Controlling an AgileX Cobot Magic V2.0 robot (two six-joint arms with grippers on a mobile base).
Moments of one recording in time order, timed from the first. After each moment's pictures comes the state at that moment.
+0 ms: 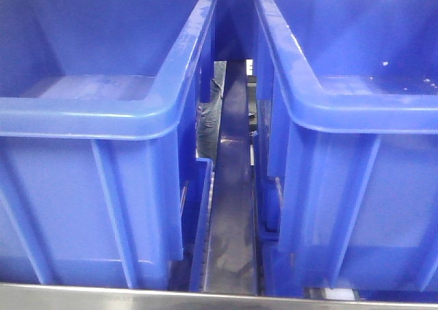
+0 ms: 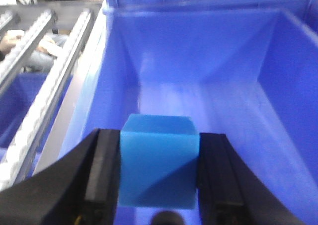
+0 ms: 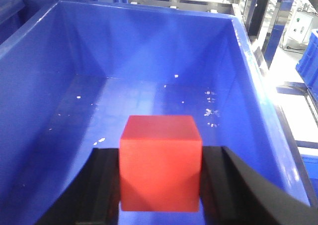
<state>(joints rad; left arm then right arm) -0.16 0.47 -0.48 0.06 0.24 -0.04 0.04 0.43 -0.46 0.05 0.25 -0.07</state>
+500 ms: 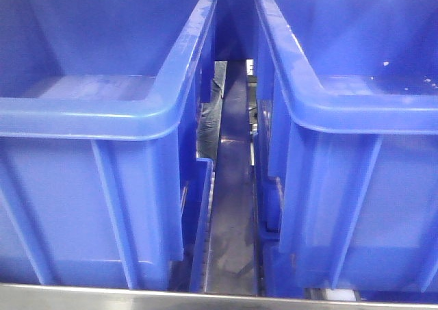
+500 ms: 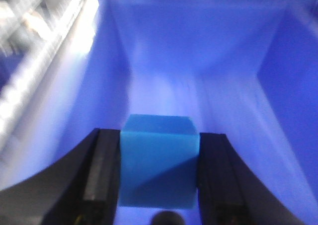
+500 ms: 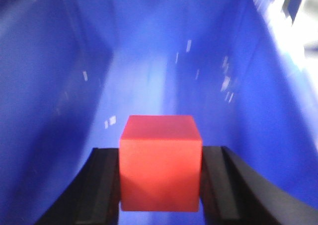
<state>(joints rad) -0.19 0.73 -0.51 -0.02 0.11 -0.04 0.04 0.69 -0.52 0.13 0.25 -0.07</state>
